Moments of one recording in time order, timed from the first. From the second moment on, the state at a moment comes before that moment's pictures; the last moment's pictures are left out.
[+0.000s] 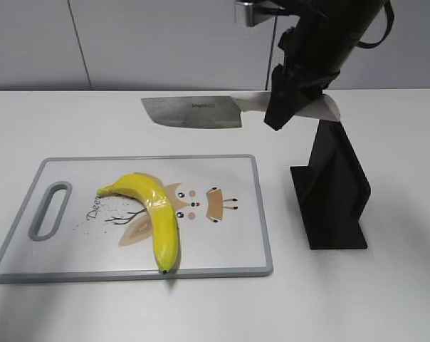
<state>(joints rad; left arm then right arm) -0.11 1.26 -1.22 -0.11 0.90 0.37 0.41 1.92 -1.67 0.37 1.20 -0.62</state>
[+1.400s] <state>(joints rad) 0.08 0.37 -0.61 -0.02 1.11 0.20 0.41 1.31 -1.07 0.33 0.89 0.04</state>
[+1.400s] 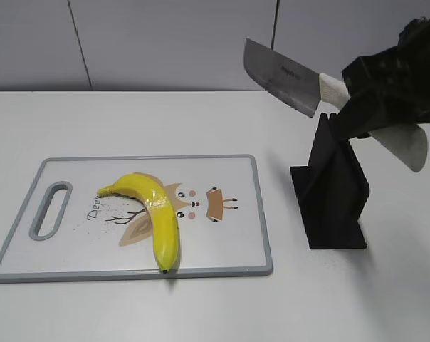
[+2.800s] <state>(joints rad) 0.02 -0.01 -0.49 -0.03 1.08 0.12 0.41 1.24 -0.89 0.01 0.73 0.45</state>
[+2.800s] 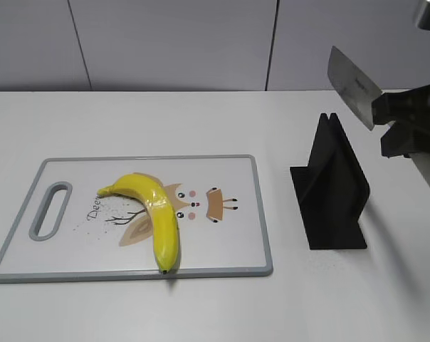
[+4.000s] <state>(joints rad) 0.02 -0.01 -0.49 -0.03 1.08 0.12 0.41 1.45 -0.89 0.01 0.75 0.45</state>
